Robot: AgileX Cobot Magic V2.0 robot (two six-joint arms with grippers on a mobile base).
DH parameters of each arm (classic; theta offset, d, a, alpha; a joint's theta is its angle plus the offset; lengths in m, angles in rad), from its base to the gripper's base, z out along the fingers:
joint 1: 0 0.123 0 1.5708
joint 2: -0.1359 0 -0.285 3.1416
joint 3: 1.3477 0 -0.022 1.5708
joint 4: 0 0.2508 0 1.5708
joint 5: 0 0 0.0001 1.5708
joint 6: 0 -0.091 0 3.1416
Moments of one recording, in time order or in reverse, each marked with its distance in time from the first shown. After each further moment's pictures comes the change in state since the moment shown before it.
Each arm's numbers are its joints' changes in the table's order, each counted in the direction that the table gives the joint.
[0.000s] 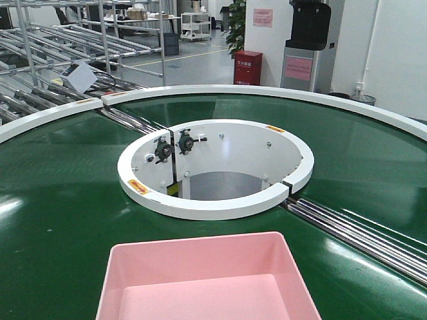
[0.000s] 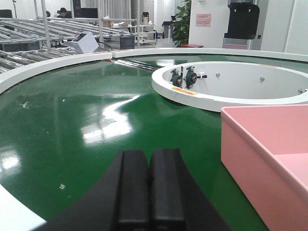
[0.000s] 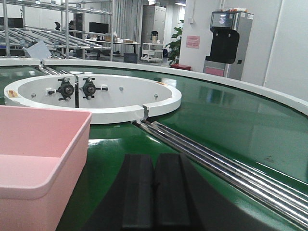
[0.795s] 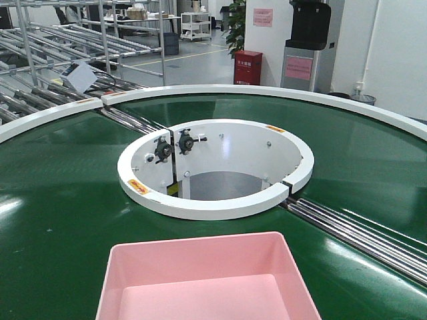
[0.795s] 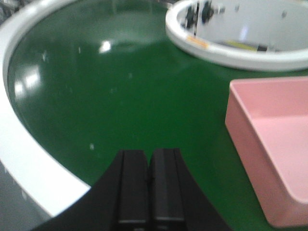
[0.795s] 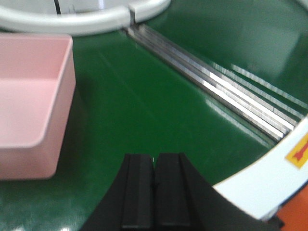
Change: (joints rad) left arm 0.000 -0.358 -0.659 -0.003 -0.721 -0.015; right arm 0.000 -0.441 -0.597 0.005 -0.724 -0.011
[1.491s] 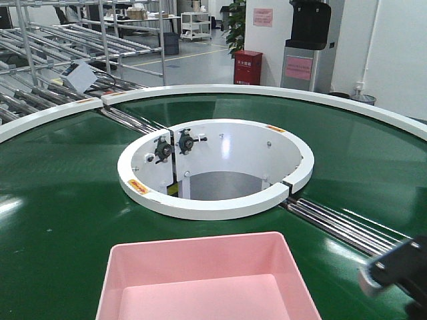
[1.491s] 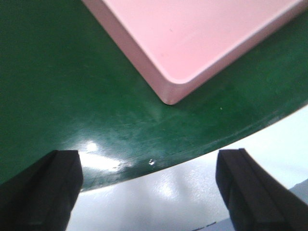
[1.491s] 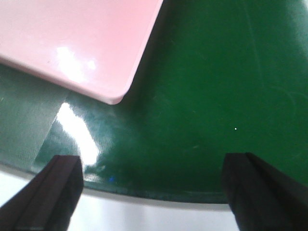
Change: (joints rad) left arm -0.356 -0.519 -0.035 -0.228 -0.053 -0.342; right arm 0.306 -0.681 -0.331 0.016 -0.209 0.080
